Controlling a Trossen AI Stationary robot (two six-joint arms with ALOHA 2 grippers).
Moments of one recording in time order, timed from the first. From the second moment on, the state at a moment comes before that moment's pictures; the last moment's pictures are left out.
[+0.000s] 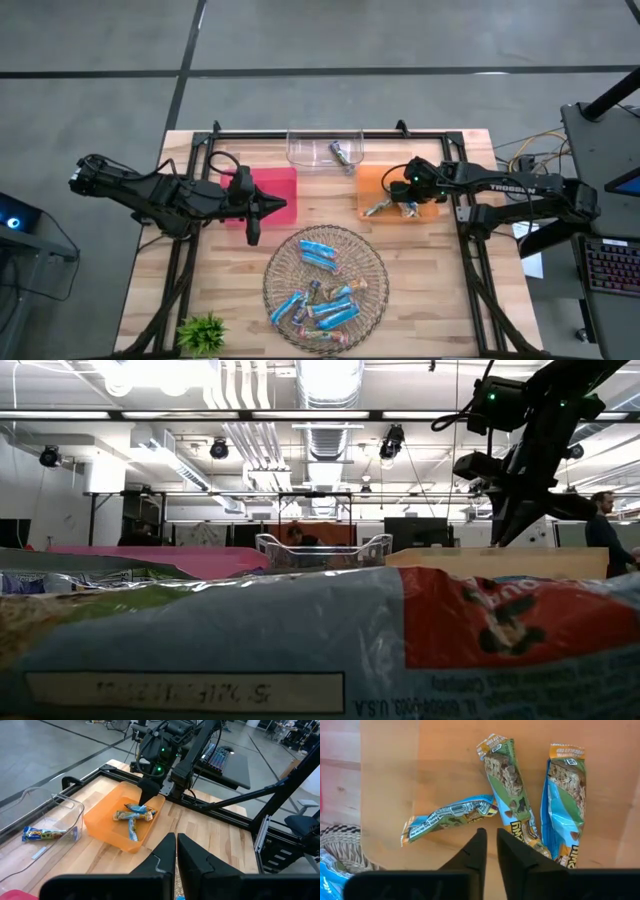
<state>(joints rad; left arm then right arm) -0.30 1.03 1.14 -0.42 -0.47 -0.45 -0.36 1.06 0.64 -0.70 0.03 1.15</state>
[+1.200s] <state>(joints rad) -0.30 1.03 1.14 -0.42 -0.47 -0.45 -0.13 0.99 0.95 -0.68 0.03 0.81</state>
